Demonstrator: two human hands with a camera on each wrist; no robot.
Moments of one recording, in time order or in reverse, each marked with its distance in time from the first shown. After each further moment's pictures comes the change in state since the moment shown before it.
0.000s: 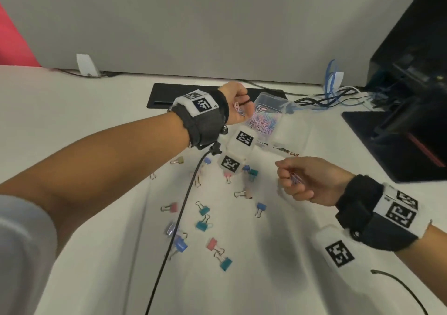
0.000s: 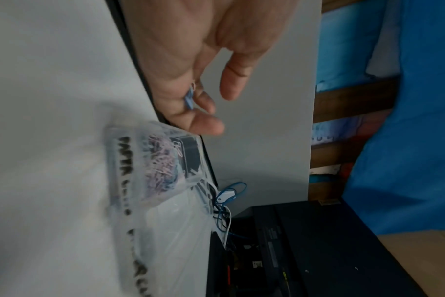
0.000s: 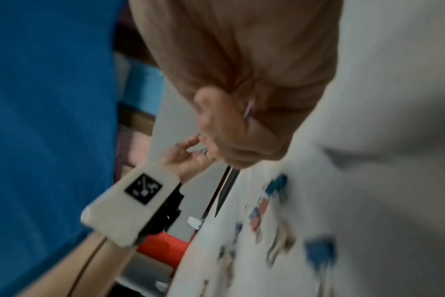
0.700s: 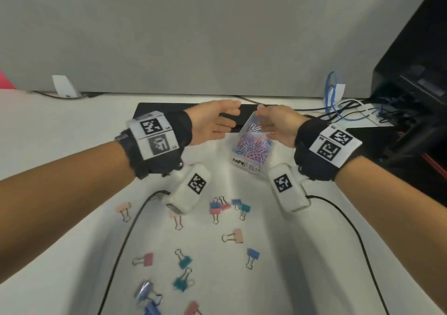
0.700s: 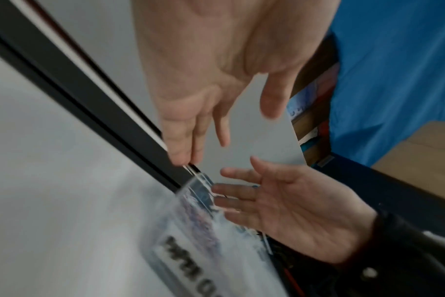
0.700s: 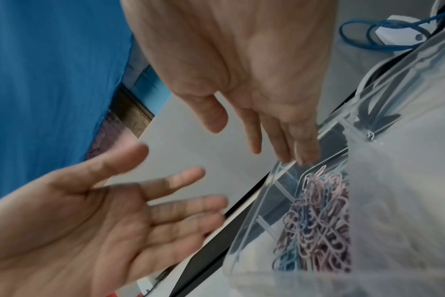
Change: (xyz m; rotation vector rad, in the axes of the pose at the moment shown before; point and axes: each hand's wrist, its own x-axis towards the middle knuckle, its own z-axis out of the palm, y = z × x) left_hand 0.013 0.023 -0.005 0.667 -0.120 0.115; right_hand 0.100 -0.120 -0.025 -0.208 0.292 -0.299
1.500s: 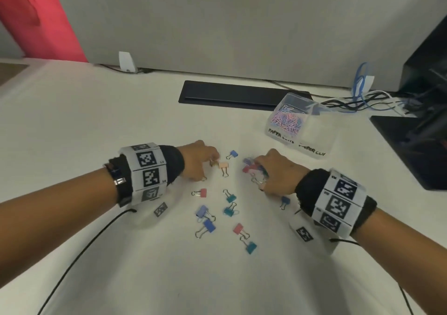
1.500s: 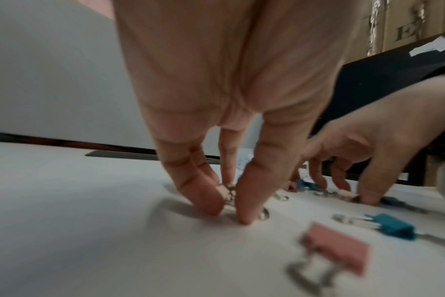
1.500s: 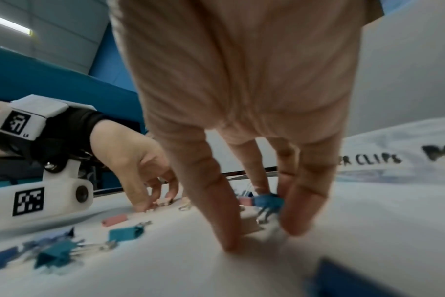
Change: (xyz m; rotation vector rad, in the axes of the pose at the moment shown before) left_hand -0.118 -0.113 -0.035 1.182 -0.042 -0.130; right_hand -0.124 0.067 0.097 -1.190 -0.246 -0.167
